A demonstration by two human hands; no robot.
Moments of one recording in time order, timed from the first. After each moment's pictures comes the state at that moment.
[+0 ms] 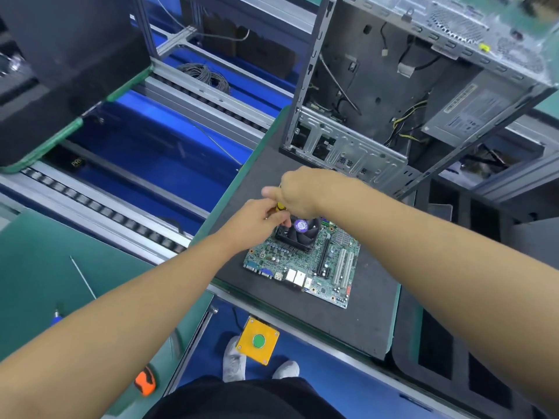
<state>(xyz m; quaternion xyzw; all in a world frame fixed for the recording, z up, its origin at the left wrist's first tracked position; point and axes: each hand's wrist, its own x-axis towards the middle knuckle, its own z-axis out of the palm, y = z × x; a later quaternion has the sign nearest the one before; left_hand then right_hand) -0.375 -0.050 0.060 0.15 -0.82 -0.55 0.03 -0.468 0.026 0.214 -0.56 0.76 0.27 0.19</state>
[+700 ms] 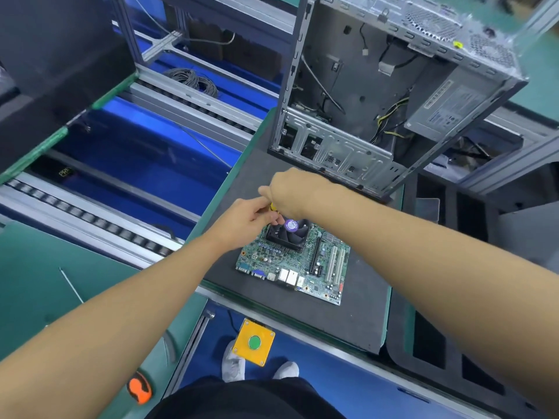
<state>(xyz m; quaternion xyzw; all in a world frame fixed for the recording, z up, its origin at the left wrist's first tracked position) -0.375 -0.054 0.060 0.11 -0.83 -0.55 0.05 -0.466 0.033 0.213 -0.58 0.74 0.29 0.16</state>
